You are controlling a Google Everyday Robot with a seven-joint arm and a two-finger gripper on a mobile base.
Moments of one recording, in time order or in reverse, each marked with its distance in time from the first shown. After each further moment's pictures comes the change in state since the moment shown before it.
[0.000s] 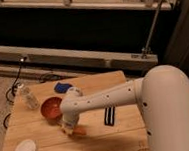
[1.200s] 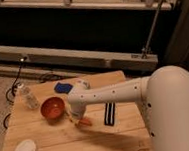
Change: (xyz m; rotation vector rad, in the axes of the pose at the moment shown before) arm -0.019 0.059 -0.019 -0.073 0.010 0.068
